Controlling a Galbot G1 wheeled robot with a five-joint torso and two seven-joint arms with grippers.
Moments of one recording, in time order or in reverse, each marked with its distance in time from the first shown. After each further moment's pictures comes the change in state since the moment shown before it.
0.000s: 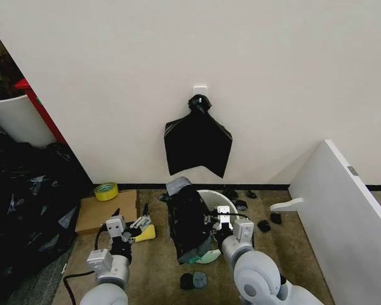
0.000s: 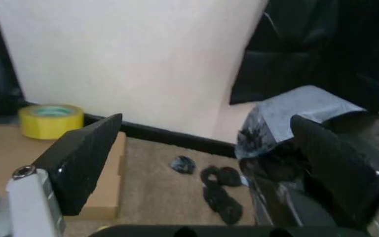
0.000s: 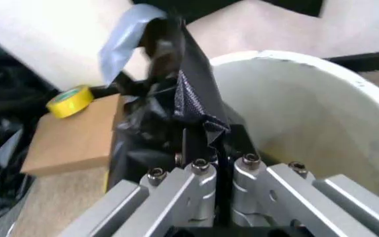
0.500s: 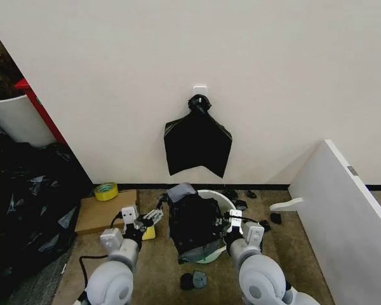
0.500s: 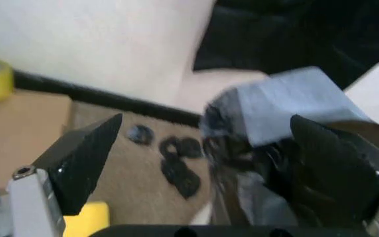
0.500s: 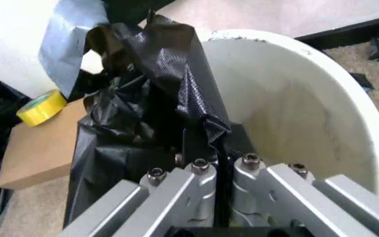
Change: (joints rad) left arm -0.194 0.049 0.054 0.050 -0.286 0.208 0.020; right arm -0.053 0.023 0.022 0.001 0.005 0.027 0.066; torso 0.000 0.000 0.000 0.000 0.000
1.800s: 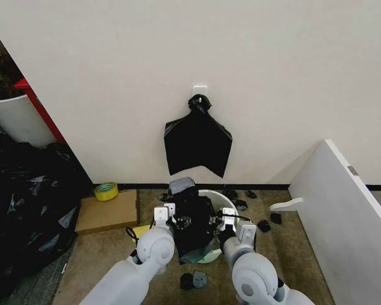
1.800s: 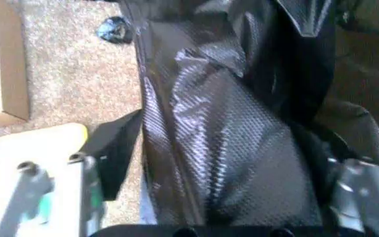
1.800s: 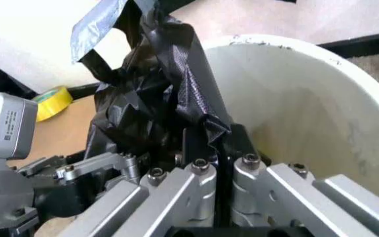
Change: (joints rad) left arm -0.349 -0.153 0.283 0.259 -0.097 0.411 -0.321; right arm 0.028 0.027 -0.024 -0.025 -0.057 -0.024 -0.029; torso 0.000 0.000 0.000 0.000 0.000
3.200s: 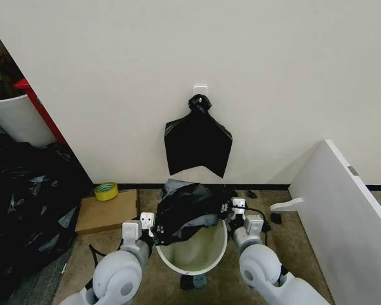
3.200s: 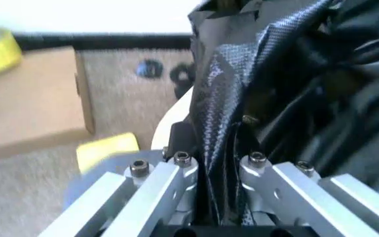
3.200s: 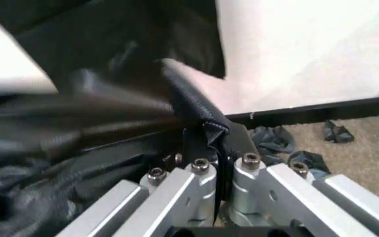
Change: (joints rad) left arm 0.303 0.254 -0.178 -0.423 0.060 -0.050 0.076; right arm 0.049 -0.023 0.128 -0.186 -0.109 0.159 -0.165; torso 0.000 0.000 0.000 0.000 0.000
